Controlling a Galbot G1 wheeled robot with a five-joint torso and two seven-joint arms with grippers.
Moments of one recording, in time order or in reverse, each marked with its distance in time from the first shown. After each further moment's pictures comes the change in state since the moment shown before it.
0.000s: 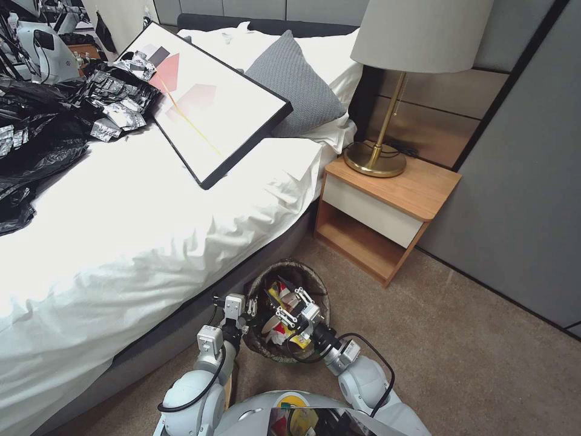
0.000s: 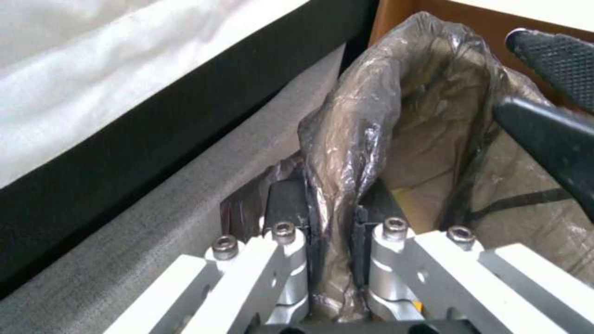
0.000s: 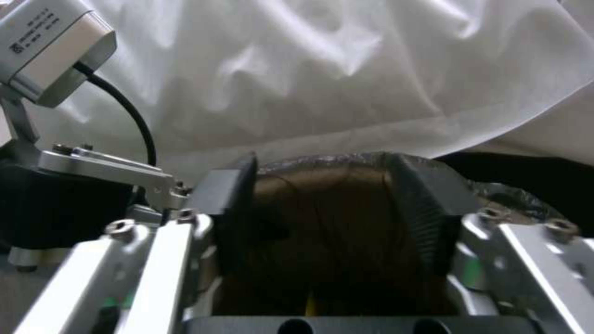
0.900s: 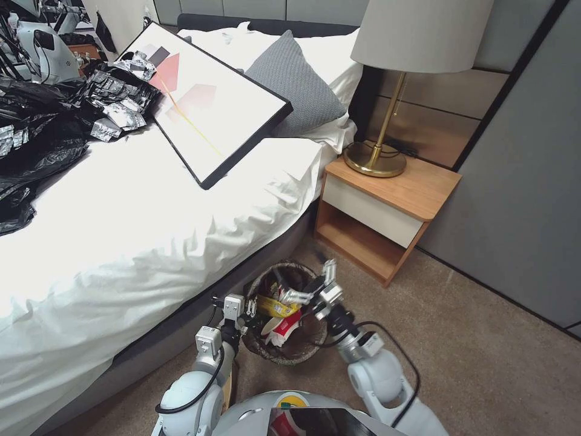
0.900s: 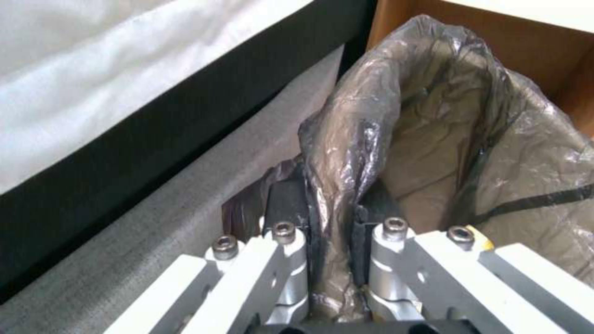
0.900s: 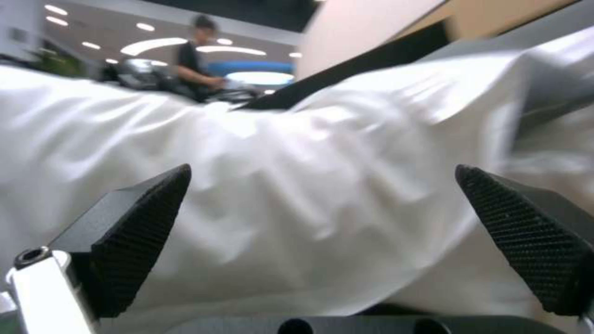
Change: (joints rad) left arm 0.006 0.002 -0.011 -0.003 -0.002 -0.007 0.014; right arm -0.081 0.005 0.089 0.322 -0.088 -0.034 0.212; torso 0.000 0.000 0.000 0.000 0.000
